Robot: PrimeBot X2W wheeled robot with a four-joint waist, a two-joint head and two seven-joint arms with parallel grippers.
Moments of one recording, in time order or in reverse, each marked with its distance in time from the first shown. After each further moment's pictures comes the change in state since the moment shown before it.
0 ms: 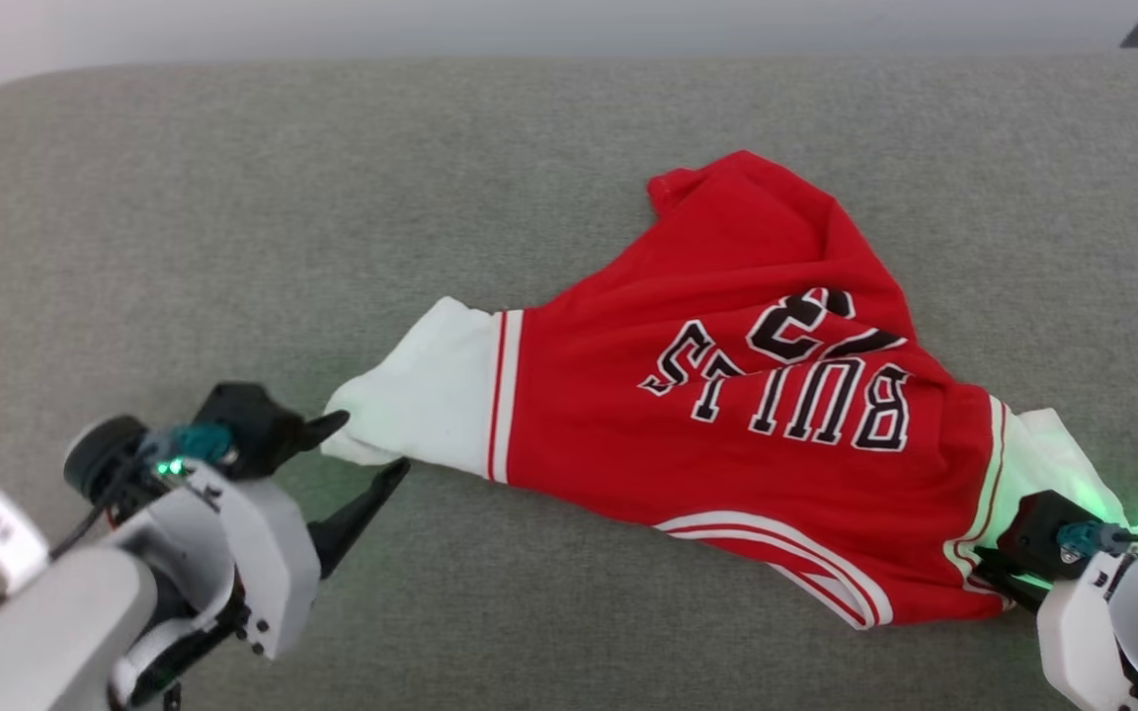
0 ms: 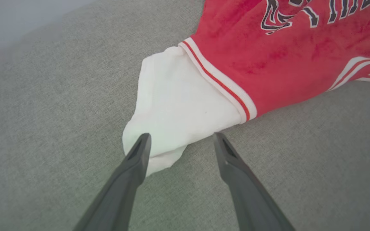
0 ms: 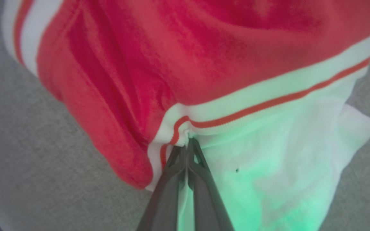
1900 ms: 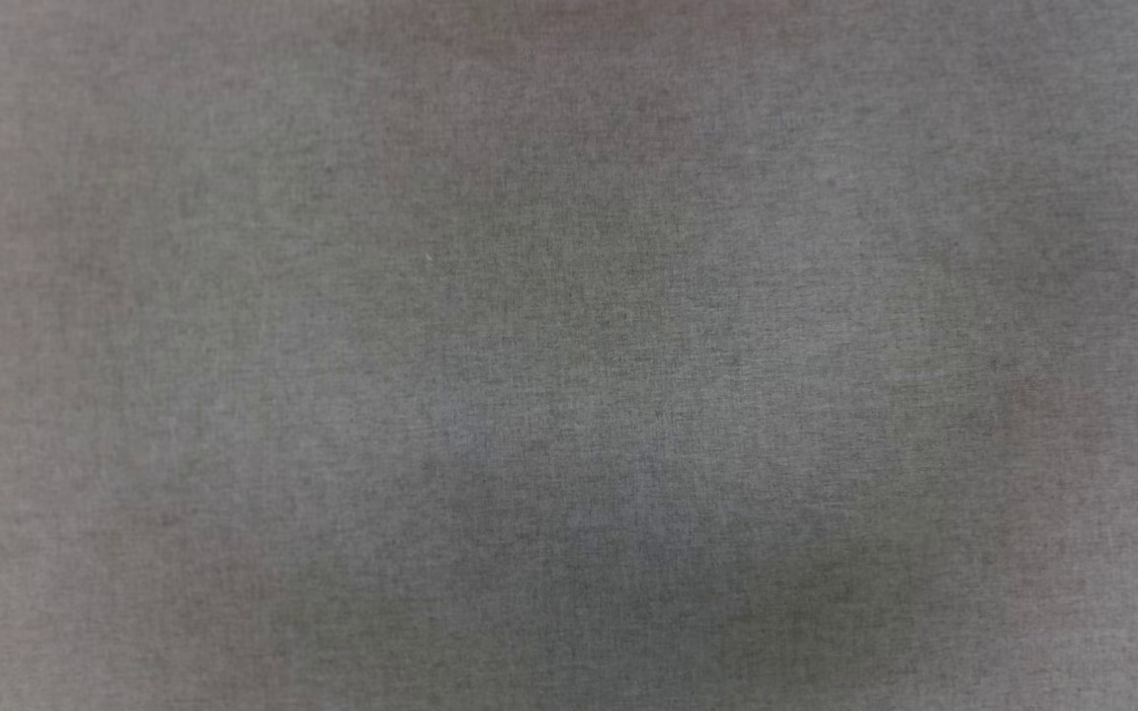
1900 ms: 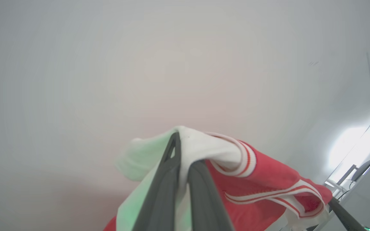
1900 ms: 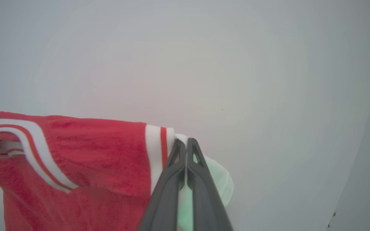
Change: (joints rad) left arm -1.270 -0.319 -0.121 0.811 -0.801 0.019 -0.294; right arm -0.997 0.486 -0.663 0.576 0.134 -0.012 -0.207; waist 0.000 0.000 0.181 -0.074
